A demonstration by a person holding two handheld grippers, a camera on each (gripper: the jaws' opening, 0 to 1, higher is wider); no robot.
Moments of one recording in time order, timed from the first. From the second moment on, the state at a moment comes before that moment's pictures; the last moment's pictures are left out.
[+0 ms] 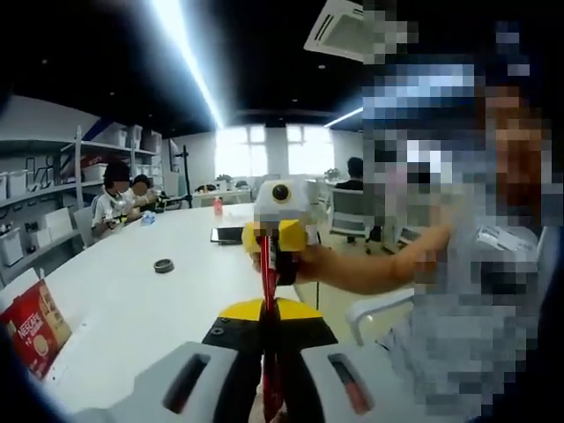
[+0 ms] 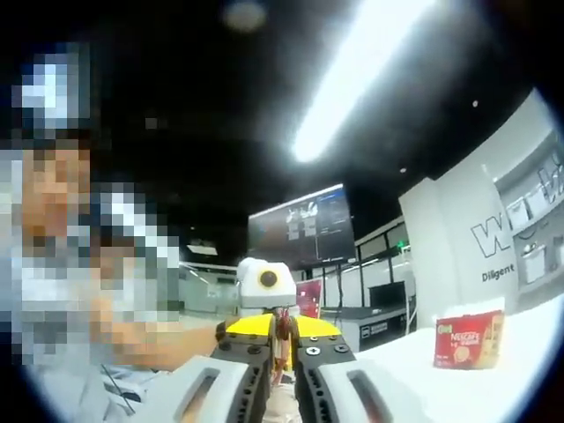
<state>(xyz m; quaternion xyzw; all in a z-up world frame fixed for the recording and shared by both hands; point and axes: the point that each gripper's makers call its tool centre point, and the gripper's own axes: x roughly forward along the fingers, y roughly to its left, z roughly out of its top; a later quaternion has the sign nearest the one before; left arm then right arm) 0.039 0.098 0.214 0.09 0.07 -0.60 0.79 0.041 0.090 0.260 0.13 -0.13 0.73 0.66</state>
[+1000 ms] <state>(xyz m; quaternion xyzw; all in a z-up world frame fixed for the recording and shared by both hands) 0.034 0.103 0.219 0.09 0.05 -0.60 0.79 0.034 0.110 0.256 0.09 -0.11 0.75 0.65</state>
